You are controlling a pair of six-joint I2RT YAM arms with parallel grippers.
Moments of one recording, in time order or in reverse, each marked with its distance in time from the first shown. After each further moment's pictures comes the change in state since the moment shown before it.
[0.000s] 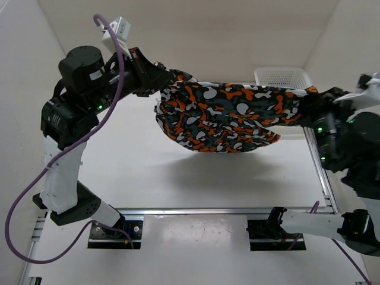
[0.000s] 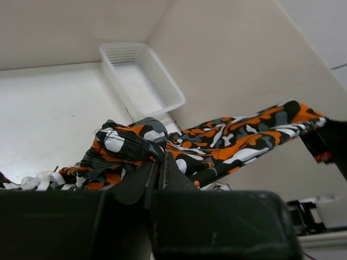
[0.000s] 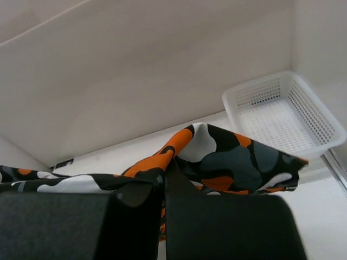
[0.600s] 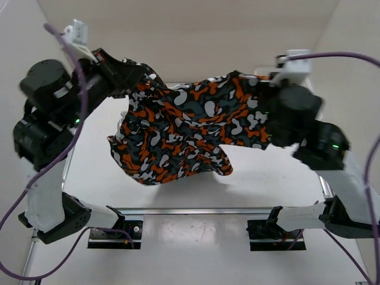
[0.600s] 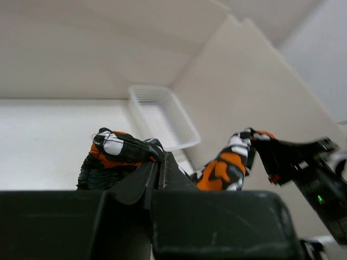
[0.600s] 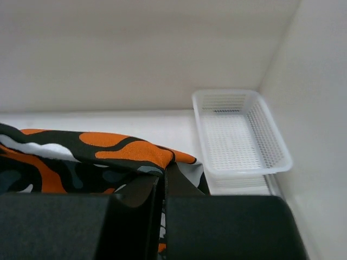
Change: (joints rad) left arm 0.025 -0.154 -0.068 0.063 -0.124 -0.025; right arm -0.006 0.262 0.192 -0.045 -0.033 -0.277
